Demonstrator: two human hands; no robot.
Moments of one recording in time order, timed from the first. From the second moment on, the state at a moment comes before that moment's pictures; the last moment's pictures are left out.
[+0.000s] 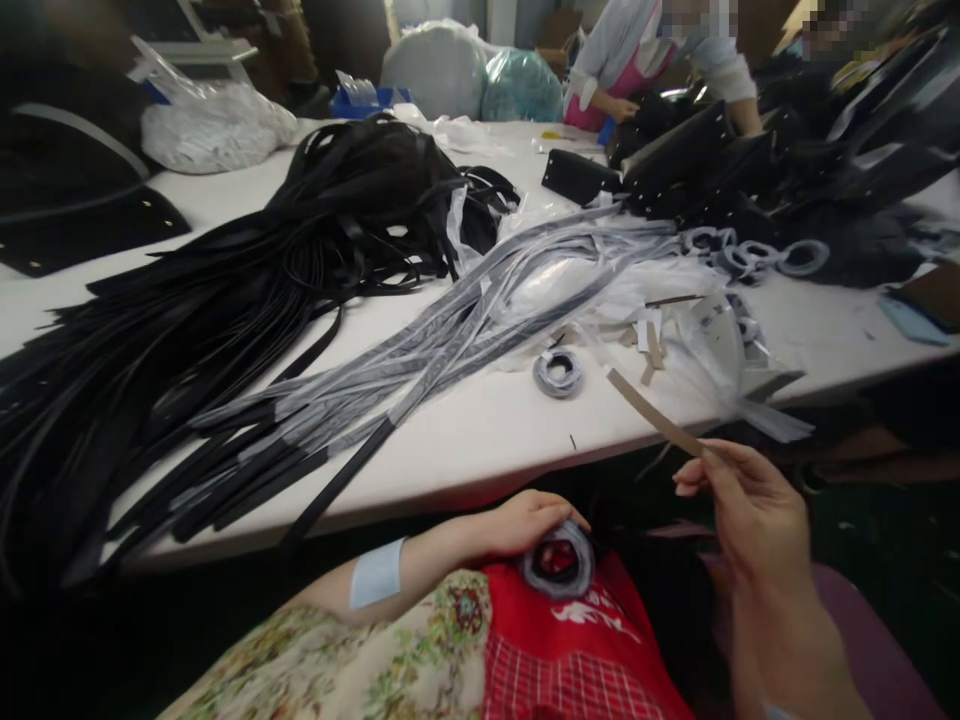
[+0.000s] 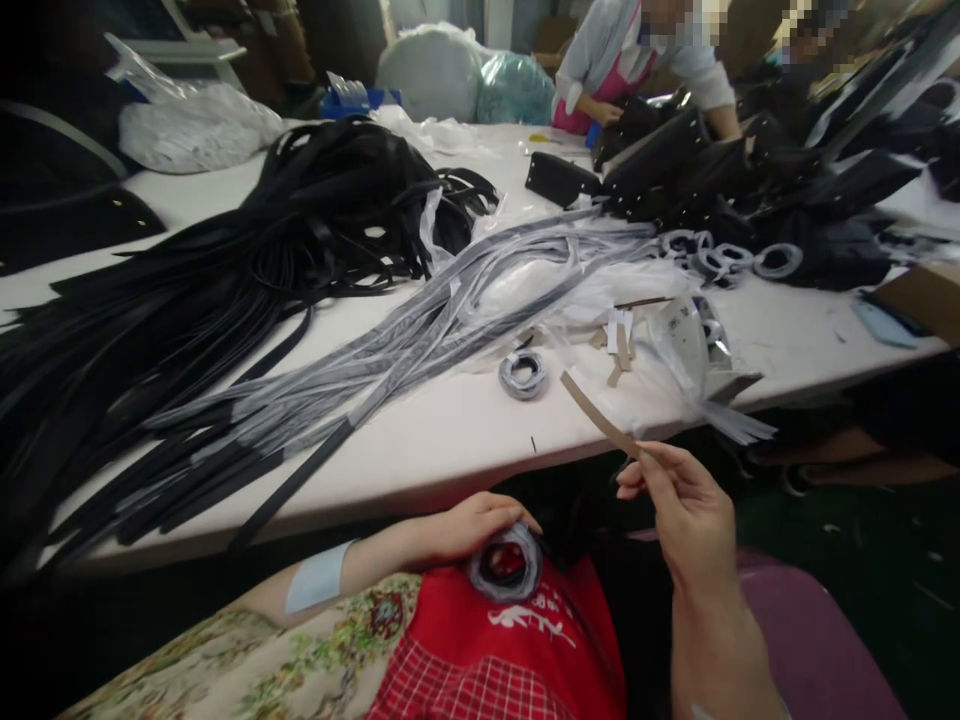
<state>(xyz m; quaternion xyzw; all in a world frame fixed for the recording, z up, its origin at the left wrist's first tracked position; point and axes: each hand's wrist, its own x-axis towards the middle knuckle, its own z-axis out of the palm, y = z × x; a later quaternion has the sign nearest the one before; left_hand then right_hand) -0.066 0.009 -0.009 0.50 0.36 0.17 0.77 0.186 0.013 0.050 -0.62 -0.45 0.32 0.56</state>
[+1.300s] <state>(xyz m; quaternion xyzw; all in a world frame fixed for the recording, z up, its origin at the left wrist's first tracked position) -0.045 -0.011 -0.001 0.54 0.39 0.12 0.73 0.145 -0.068 0.074 -0.46 -0.83 0.26 0.18</state>
